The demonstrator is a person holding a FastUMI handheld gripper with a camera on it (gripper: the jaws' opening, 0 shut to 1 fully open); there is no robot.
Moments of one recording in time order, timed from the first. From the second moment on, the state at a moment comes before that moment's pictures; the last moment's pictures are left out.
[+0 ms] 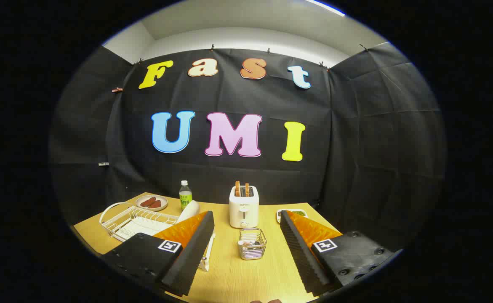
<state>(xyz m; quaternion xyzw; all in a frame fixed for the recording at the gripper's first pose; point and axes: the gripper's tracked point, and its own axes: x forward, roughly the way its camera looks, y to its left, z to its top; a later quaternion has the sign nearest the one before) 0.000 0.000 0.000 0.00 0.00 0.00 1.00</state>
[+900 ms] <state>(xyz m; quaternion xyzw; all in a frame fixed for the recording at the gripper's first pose) -0.003 0.008 -0.018 0.01 0.03 0.01 1.00</state>
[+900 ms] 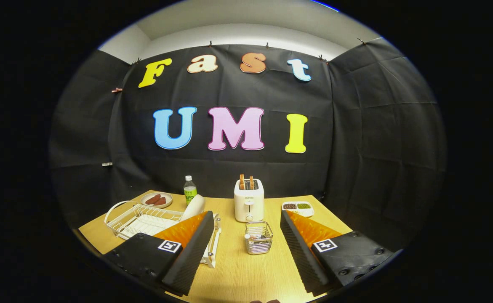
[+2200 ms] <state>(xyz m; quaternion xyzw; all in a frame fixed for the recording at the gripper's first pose) 0.141 0.130 -0.050 0.01 0.24 0.11 0.97</state>
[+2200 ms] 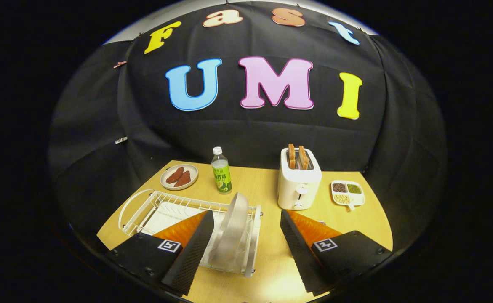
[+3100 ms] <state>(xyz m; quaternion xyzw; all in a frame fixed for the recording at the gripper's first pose) 0.180 0.149 -0.146 0.03 0.40 0.06 0.91</state>
